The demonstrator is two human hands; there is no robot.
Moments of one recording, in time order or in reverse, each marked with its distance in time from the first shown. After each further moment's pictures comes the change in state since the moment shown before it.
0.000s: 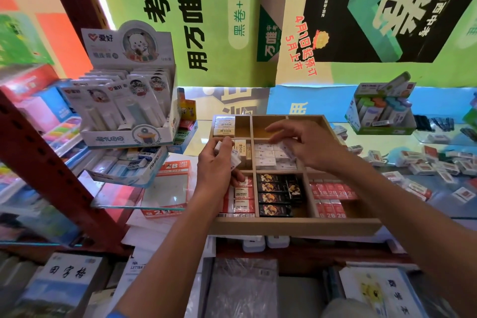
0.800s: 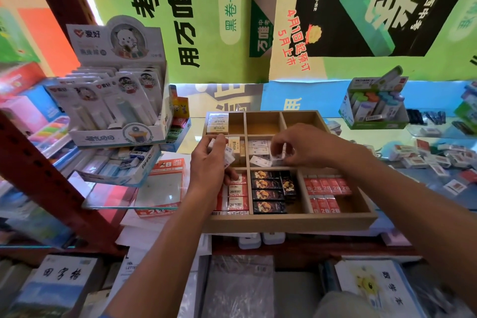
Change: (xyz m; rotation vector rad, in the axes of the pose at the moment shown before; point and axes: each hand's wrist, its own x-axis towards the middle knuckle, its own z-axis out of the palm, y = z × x) left_hand 0.000 -0.001 0.001 -0.019 -0.008 -0.007; right_hand 0.009 0.011 -0.008 -0.478 -0.285 -0.051
